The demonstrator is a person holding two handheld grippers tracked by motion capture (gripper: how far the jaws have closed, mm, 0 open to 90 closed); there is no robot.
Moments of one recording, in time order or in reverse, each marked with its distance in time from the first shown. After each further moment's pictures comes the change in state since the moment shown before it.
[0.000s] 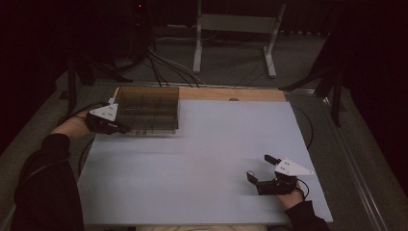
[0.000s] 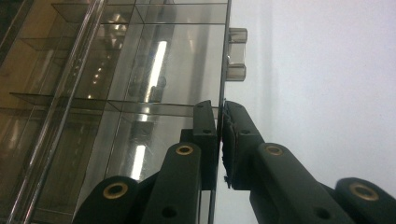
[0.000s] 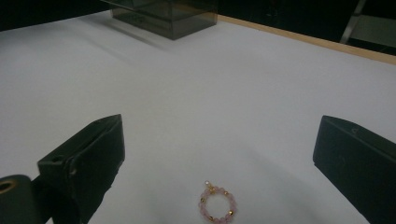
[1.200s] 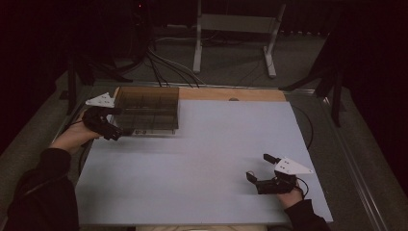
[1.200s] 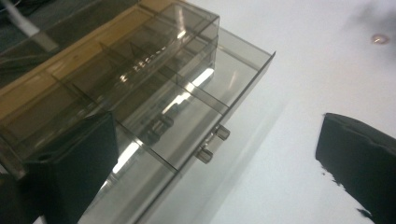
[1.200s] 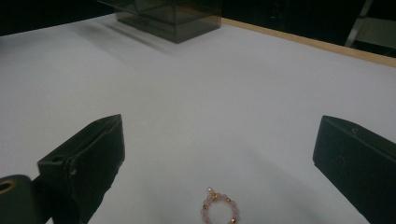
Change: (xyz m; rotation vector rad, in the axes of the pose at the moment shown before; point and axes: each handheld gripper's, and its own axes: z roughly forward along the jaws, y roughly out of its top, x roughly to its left) left arm -0.047 0.054 -0.027 -0.144 0.233 -0.496; right arm -0.001 0.003 0.002 -0.008 0.020 0.001
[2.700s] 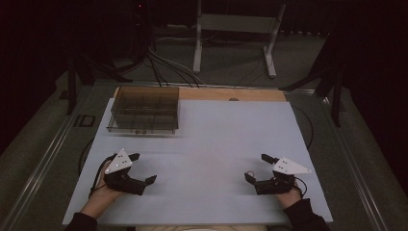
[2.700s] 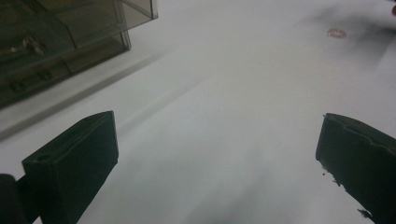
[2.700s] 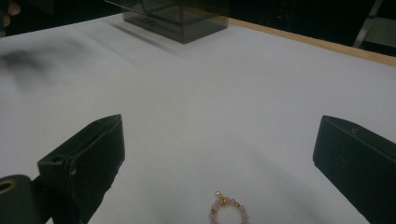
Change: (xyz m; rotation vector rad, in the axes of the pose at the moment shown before) left arm -0.132 -0.091 0.043 -0.172 0.063 -0.088; right arm 0.002 0.001 0.003 0.004 0.022 -0.004
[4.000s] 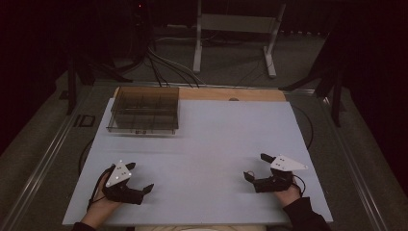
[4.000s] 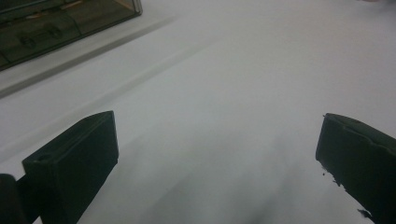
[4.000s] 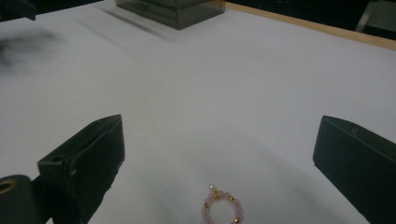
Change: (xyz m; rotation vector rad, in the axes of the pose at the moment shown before) left arm -0.008 -0.032 0.002 0.035 0.085 0.025; right arm -0.005 0.000 0.007 0.055 -0.009 0.007
